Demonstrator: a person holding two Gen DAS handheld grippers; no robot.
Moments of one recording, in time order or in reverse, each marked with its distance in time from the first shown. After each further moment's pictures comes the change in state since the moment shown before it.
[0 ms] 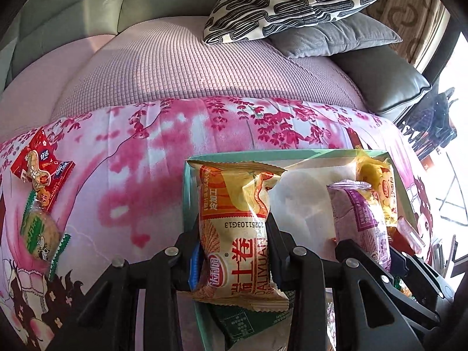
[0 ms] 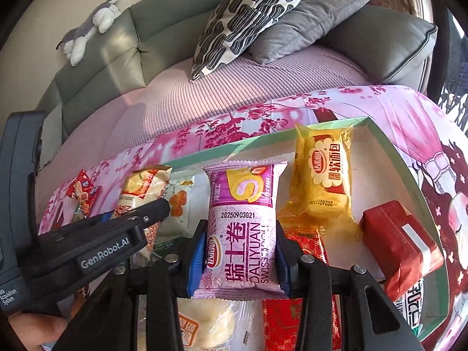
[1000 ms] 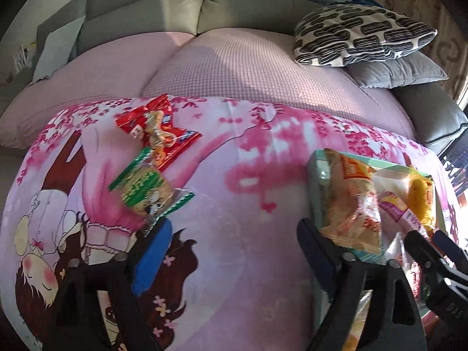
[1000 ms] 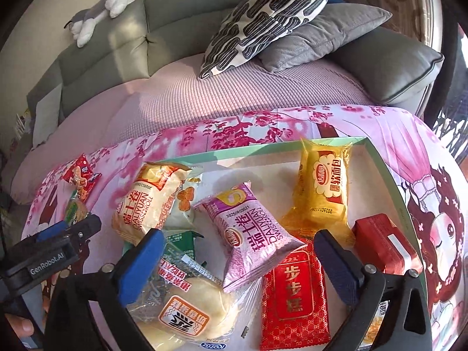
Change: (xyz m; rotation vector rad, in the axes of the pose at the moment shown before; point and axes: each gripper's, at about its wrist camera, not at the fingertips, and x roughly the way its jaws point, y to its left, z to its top) left arm -0.055 0.083 -0.044 -0.167 -0.083 0.243; right arm -0.015 0.025 -0.001 -0.114 -0.007 -0.066
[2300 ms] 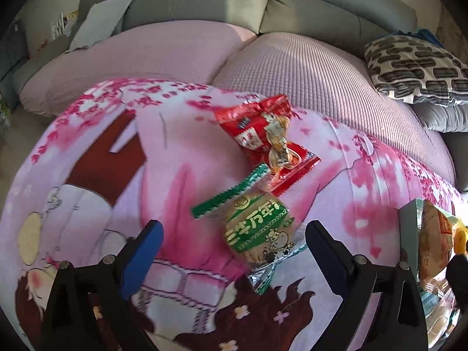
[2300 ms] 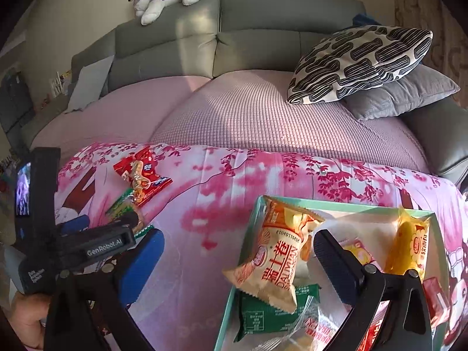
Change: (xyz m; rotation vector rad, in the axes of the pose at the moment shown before) left arm 0.048 0.098 0.018 -0.176 -0.010 0.097; right arm 0.015 0.120 0.025 -0.237 -0.076 0.095
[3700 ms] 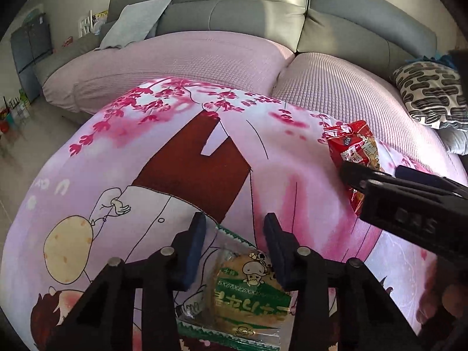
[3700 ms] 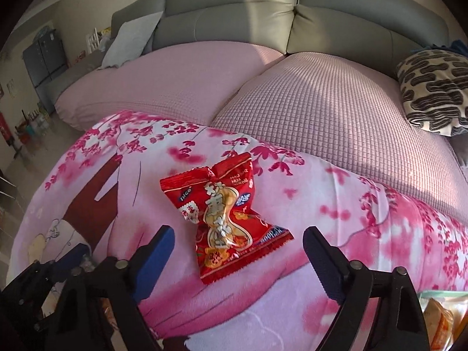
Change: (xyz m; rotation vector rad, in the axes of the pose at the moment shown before) left arm -0.002 0.079 -0.007 -0.078 -0.093 0.073; right arm 0.135 0.129 0.041 -0.206 0.122 0.170
